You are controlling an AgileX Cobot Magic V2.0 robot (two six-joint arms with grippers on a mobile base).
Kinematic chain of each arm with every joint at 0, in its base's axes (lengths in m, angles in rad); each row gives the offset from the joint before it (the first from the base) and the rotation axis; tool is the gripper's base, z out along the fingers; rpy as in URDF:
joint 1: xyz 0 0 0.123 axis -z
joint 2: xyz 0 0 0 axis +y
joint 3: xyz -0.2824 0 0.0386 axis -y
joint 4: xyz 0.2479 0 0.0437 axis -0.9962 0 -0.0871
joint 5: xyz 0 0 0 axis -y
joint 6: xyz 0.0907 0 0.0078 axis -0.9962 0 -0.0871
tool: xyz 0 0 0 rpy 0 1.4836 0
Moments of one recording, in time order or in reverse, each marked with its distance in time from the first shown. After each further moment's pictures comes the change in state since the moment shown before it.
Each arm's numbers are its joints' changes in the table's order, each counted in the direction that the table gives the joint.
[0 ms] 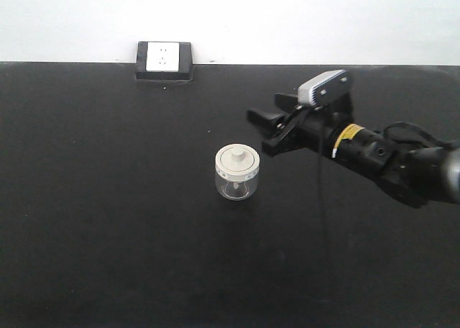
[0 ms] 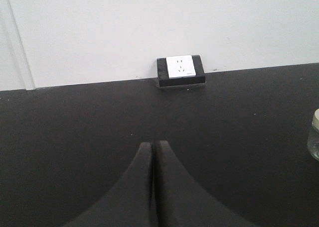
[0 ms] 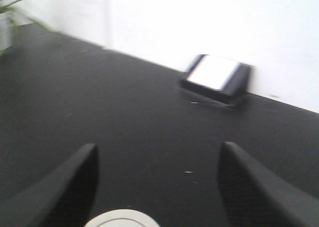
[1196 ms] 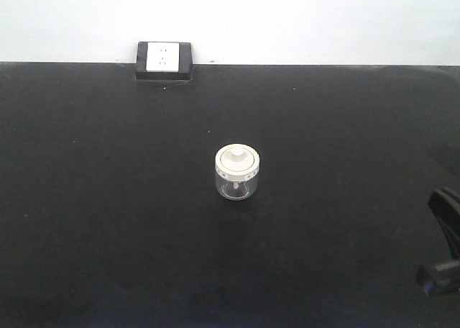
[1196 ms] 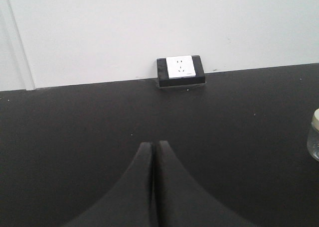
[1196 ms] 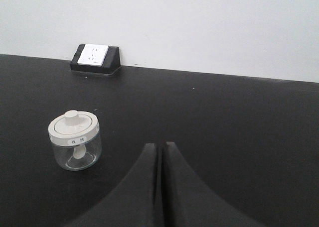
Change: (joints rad) left arm 0.000 0.000 0.000 0.000 0.000 0.000; right arm 0.000 -1.317 -0.710 -0.283 -0.748 0.110
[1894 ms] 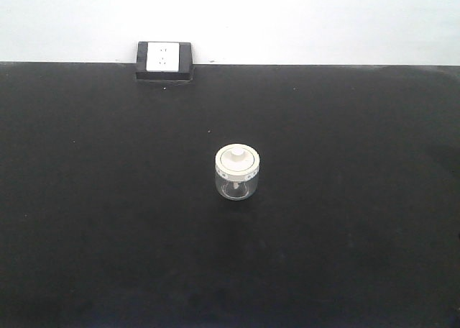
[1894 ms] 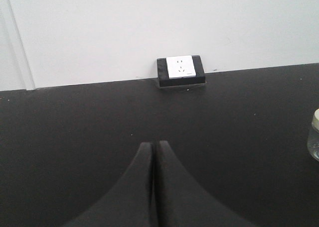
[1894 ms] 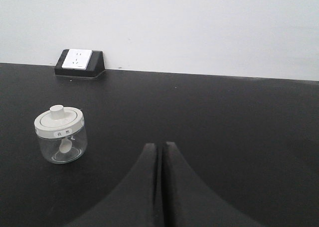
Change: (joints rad) left arm 0.000 0.000 0.000 0.000 0.000 0.000; right arm 0.000 -0.238 -0.072 -0.005 -0.147 0.000
